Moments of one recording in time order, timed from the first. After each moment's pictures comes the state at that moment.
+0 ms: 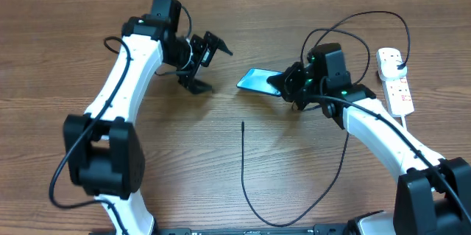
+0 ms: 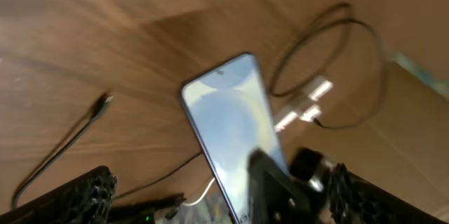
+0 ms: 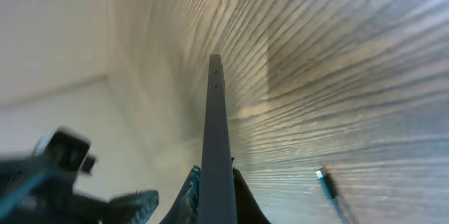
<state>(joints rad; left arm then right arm) -0.17 1.94 1.66 -1.00 0.71 -1.10 0.27 1.58 0.96 -0.21 -0.51 1.25</state>
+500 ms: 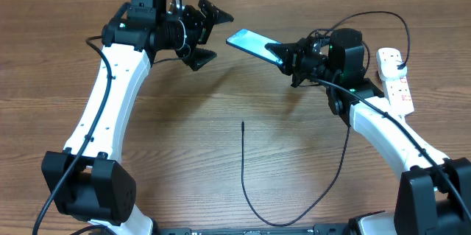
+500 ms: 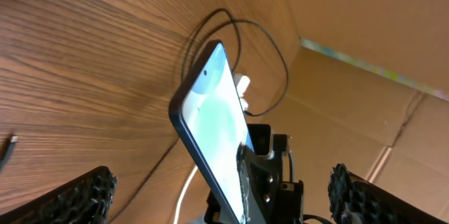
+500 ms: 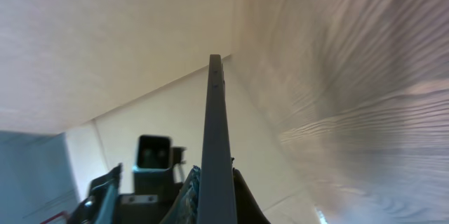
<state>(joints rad) -0.17 1.78 1.67 -0.77 0.73 -1.14 0.22 1.58 0.96 0.25 -0.70 1.70</state>
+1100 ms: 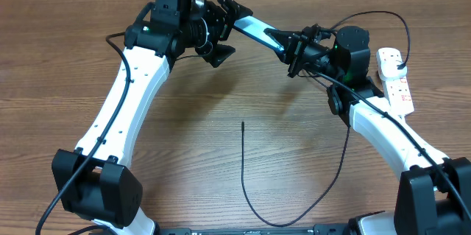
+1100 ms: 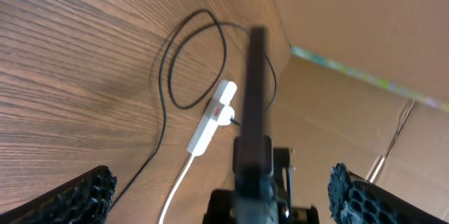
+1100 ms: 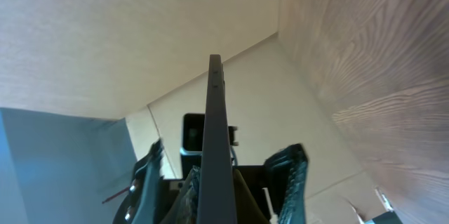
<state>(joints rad) -0.28 1.78 1.67 -0.65 0.61 -1.29 0.23 1.59 0.96 0.47 -0.72 1.97</state>
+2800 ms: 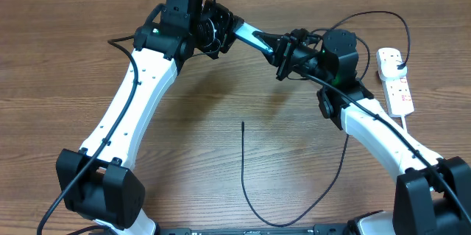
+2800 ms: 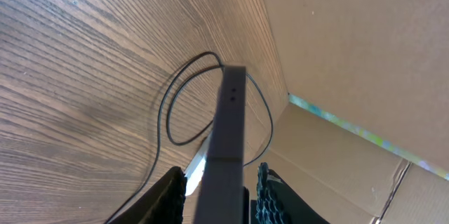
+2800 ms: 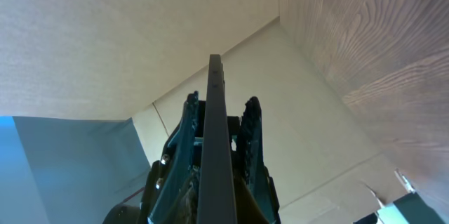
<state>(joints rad) -0.32 1.78 1.67 -0.62 0.41 -1.44 0.30 1.59 0.96 0.49 -0.67 2.08</state>
